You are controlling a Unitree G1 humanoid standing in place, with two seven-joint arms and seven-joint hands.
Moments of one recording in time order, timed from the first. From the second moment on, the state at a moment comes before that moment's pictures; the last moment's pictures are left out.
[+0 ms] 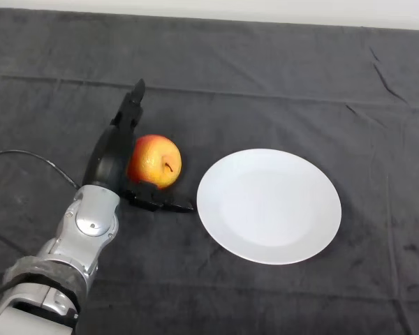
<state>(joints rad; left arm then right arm) -0.74 0.21 -0.22 1.19 0.16 -0.57 0.21 -0.50 -0.33 -0.63 1.65 0.14 -1.06 -0.07</state>
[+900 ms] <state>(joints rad) -0.77 0.21 -0.24 1.20 0.16 -0.52 0.28 -0.50 -0.33 -0.63 1.65 0.14 -1.06 -0.07</state>
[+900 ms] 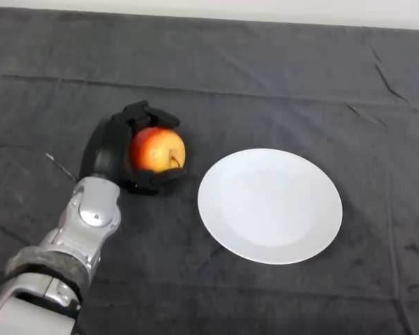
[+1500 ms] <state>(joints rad) -0.82 0.18 -0.35 1.13 0.22 -0.54 0.36 -0.50 -0.33 -0.63 1.65 0.14 -1.07 -0.07</state>
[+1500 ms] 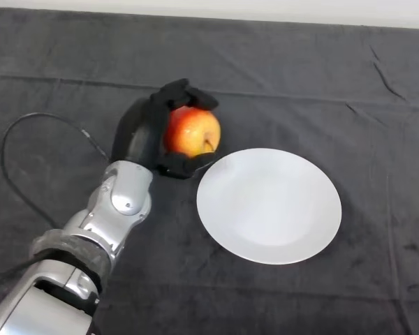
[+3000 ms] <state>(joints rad) -0.72 0.18 -0.78 0.86 0.16 -0.49 0.34 -0.51 -0.34 -0.63 1.65 0.14 -1.07 -0.07</state>
